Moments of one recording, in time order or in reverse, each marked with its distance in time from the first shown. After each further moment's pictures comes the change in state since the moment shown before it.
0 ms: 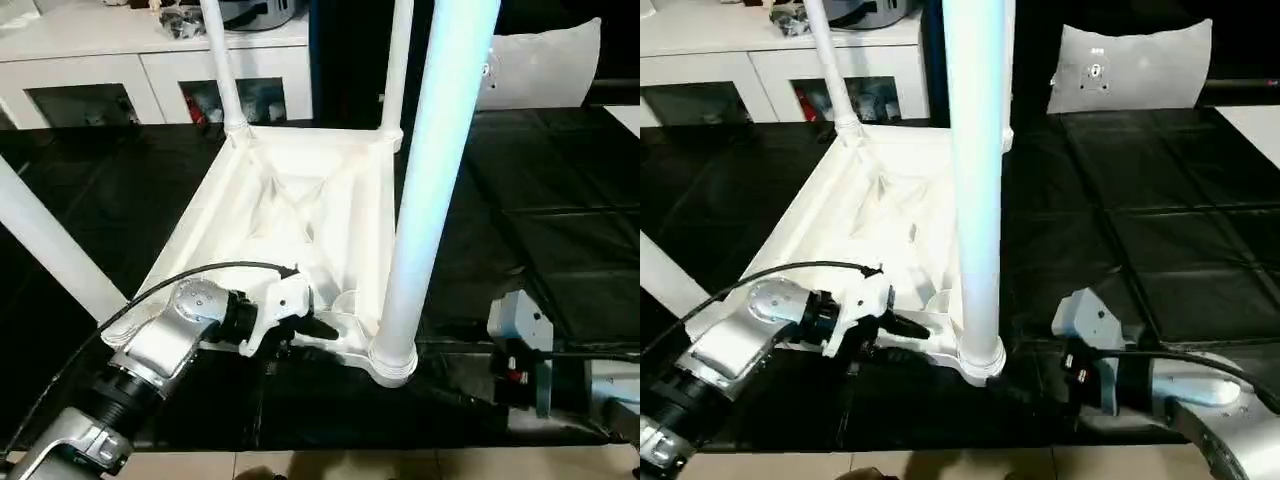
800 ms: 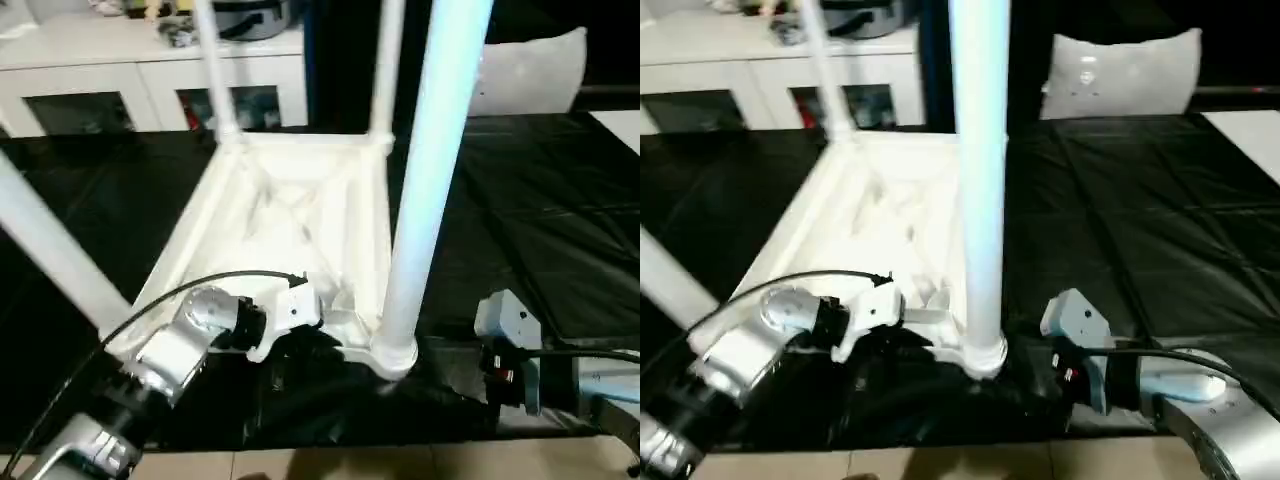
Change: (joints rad) left arm 0.117 -0.027 0.021 -0.189 0.066 0.165 0.162; right arm -0.044 0.007 0.030 -0.005 -0.009 0.021 -0.038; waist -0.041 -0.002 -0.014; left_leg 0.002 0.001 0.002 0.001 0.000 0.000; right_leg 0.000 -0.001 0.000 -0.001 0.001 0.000
